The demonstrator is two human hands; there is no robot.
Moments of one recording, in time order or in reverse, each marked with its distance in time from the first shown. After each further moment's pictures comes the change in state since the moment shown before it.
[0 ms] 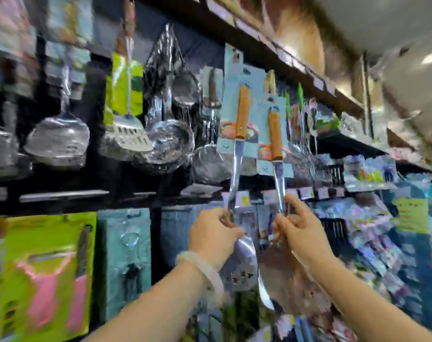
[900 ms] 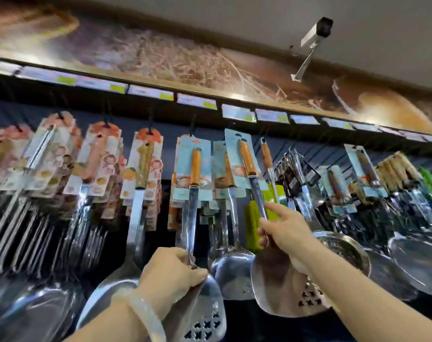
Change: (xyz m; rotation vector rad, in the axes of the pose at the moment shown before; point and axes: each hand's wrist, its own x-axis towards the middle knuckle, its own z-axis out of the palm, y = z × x) left_hand 0.075 -0.011 -0.399 0.255 0.383 -0.059; right_hand 0.058 -0.214 0.332 0.317 -0.315 -0.205
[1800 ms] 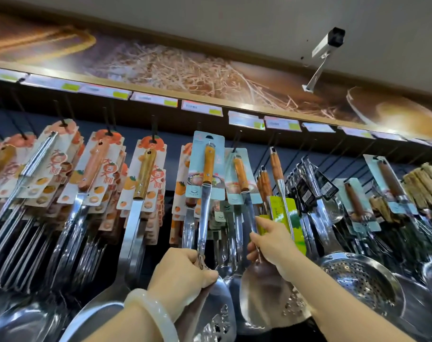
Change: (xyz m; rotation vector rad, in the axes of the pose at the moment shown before) left_hand 0.033 0.014 0.023 -0.024 0.073 0.020; right_hand 0.068 0.035 0.022 -0.104 -0.087 -0.007
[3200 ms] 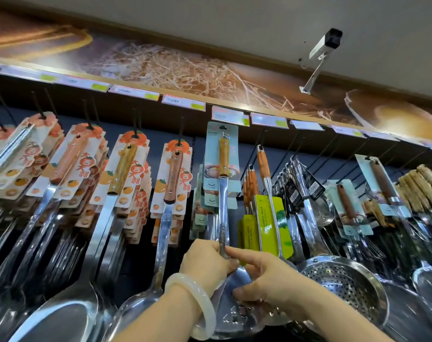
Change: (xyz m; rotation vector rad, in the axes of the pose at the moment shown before) left_hand 0.016 0.030 0.085 0.081 -0.012 0.130; right_hand -0.040 0.023 -0.047 -0.093 -0.560 -0.090
